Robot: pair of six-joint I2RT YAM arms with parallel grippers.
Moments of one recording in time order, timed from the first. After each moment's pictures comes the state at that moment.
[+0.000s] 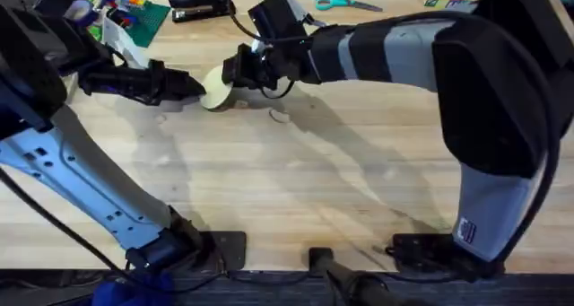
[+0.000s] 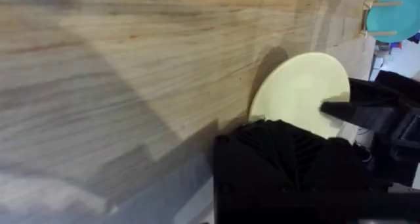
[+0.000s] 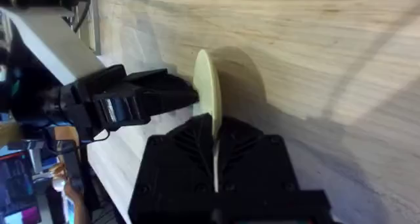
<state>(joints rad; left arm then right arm) 0.54 2.16 1.37 -1.01 0.93 0.52 0.72 2.17 1.48 -0.03 -0.39 0.89</state>
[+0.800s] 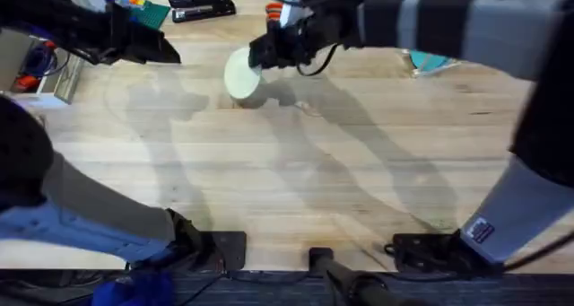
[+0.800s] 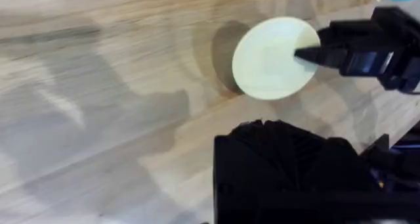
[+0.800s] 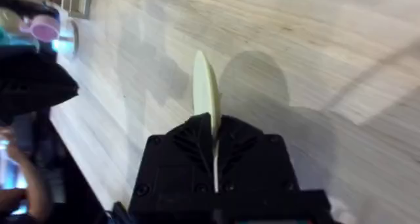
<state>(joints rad) 0.48 1.77 1.55 -1.35 0.73 0.58 0.58 2.00 1.48 -0.31 -0.49 0.52</state>
